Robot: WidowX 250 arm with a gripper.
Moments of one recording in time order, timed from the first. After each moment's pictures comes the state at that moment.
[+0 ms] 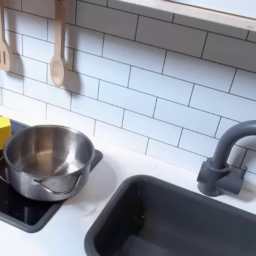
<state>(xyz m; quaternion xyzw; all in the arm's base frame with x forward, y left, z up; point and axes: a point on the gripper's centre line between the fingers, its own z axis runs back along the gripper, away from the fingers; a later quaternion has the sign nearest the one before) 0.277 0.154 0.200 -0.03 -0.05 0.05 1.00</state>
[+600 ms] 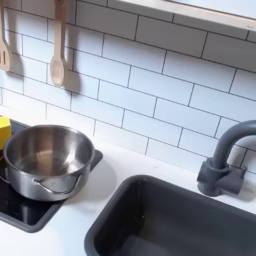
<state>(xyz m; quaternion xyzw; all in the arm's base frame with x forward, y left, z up) 0.303 0.150 0.189 -0.02 -0.04 0.02 1.00</state>
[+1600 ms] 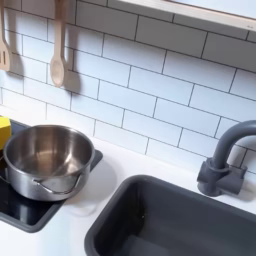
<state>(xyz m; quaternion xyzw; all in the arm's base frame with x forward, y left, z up) 0.319 0.179 0.159 -0.03 -0.02 0.03 1.00</state>
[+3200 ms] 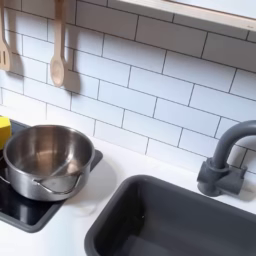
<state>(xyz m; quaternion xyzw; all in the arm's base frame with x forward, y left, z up) 0.349 0.175 0.145 -0.02 -0.05 0.01 1.00</state>
